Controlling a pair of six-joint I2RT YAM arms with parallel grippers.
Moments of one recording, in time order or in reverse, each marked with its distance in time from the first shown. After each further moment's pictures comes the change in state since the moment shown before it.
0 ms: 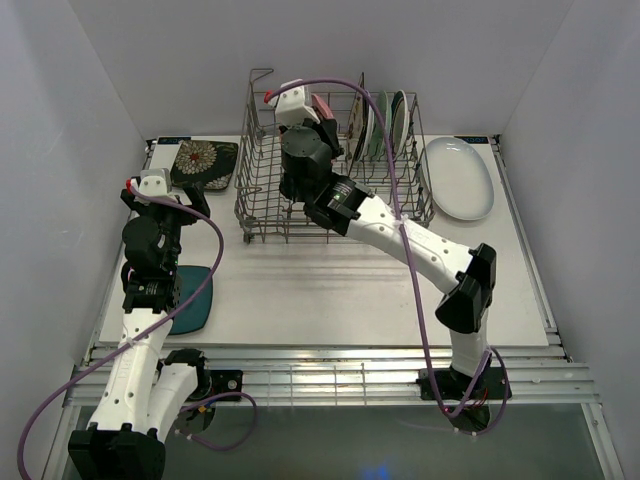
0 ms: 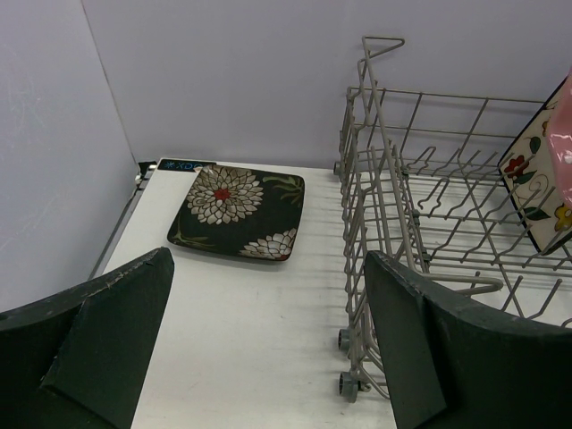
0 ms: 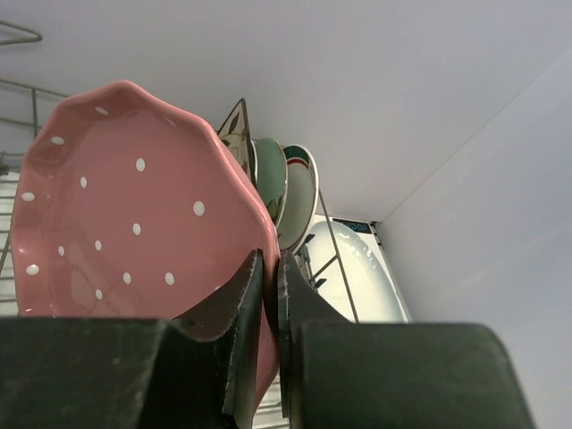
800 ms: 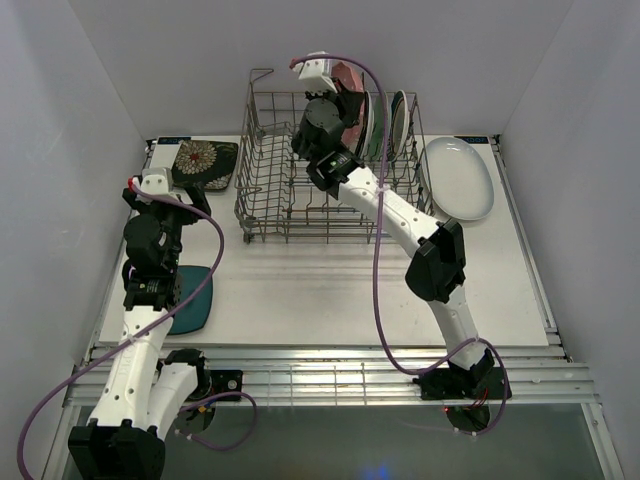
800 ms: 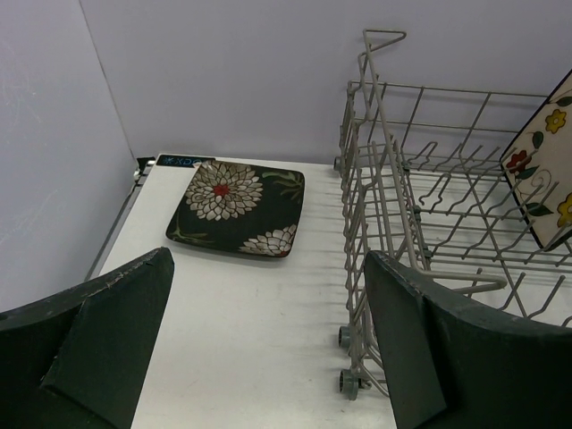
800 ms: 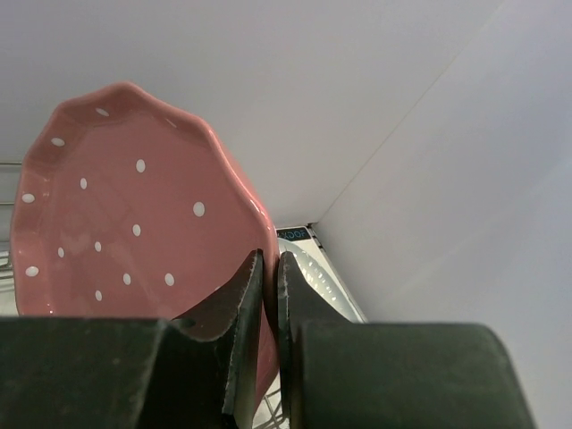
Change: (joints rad) left arm 0.000 0.010 0.000 0.002 0.001 0.000; right arm -0.217 0.283 0.216 0.360 0.034 -0.313
